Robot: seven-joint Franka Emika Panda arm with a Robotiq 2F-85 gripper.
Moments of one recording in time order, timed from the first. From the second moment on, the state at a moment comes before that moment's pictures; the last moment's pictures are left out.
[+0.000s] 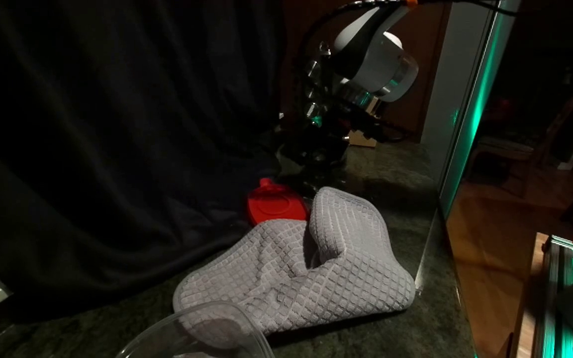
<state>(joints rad) 0.14 0.16 -0.03 -2.23 0.86 2.58 -0.41</state>
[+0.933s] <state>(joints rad) 0.12 0.23 0.06 -2.18 0.85 2.68 -0.29</state>
